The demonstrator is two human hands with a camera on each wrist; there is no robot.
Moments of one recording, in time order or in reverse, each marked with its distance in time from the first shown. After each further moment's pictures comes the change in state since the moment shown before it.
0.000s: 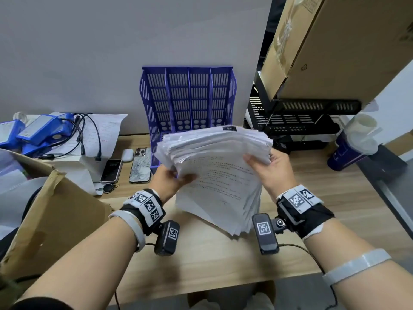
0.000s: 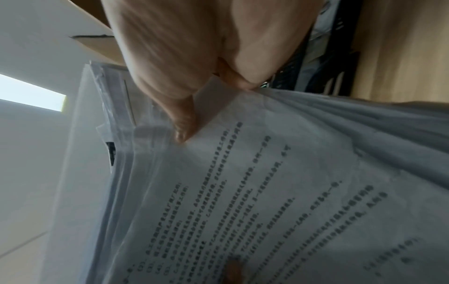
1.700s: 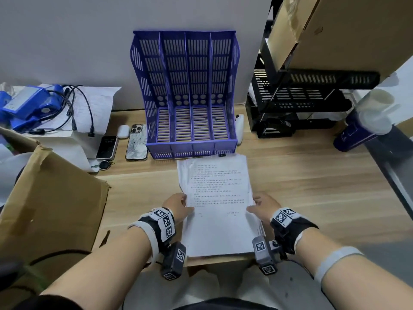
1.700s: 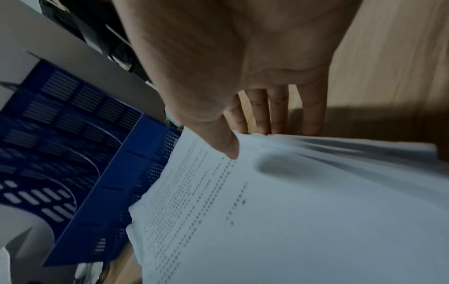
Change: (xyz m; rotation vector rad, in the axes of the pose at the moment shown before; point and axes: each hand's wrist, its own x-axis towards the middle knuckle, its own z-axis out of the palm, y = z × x) left_hand -0.054 -0.100 0.055 0.555 -0.273 -0.590; right_hand -0.053 0.169 -0.032 -0.733 -0.405 0.713
